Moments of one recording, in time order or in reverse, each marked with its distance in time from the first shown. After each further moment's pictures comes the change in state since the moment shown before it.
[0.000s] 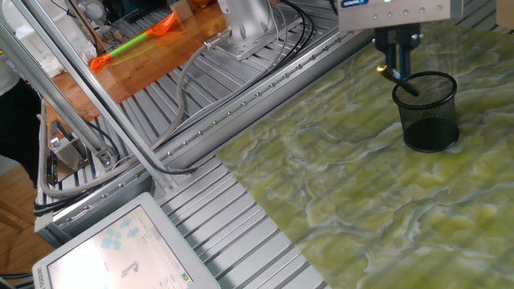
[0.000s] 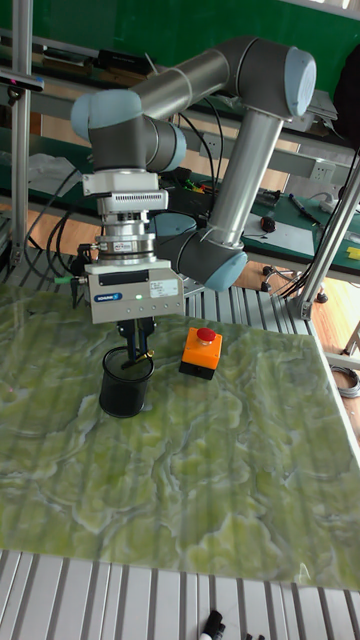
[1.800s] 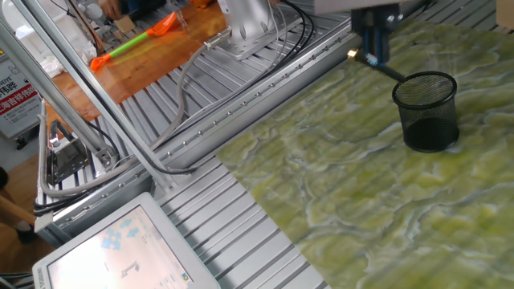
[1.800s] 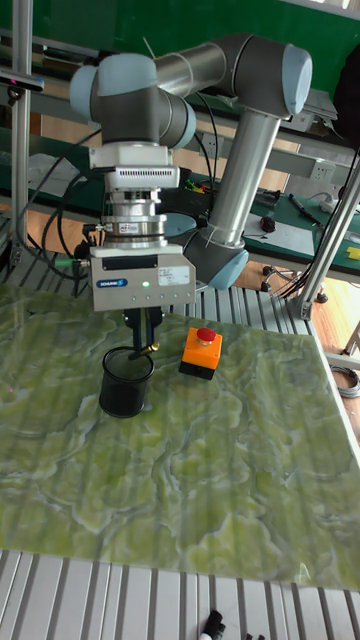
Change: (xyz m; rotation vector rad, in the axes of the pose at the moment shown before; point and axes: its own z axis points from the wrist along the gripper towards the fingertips) arm -0.047 -0.003 -0.030 0.018 0.021 0.085
